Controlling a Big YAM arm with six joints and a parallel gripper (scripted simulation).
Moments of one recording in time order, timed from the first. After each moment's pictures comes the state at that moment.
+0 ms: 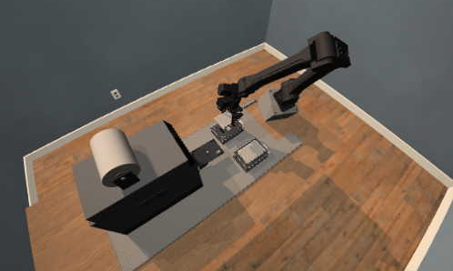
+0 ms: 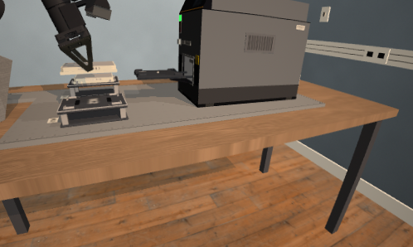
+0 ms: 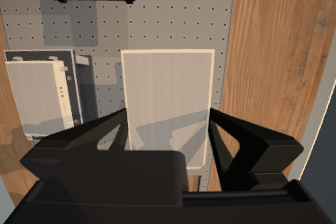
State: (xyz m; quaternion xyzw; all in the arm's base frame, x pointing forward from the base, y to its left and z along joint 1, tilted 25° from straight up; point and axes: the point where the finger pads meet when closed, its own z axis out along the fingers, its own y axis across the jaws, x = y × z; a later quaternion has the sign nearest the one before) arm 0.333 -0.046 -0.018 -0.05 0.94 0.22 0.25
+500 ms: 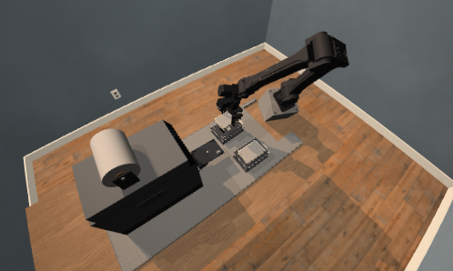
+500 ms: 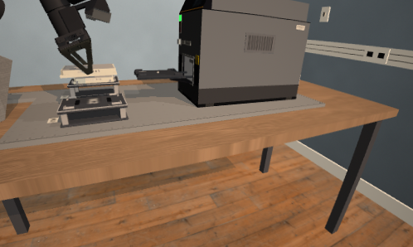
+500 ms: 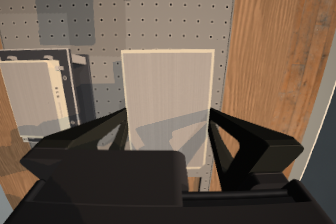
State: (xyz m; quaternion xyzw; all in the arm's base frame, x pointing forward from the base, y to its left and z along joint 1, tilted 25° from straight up) arm 0.333 -0.044 -0.025 -0.05 0.94 0.22 0.25
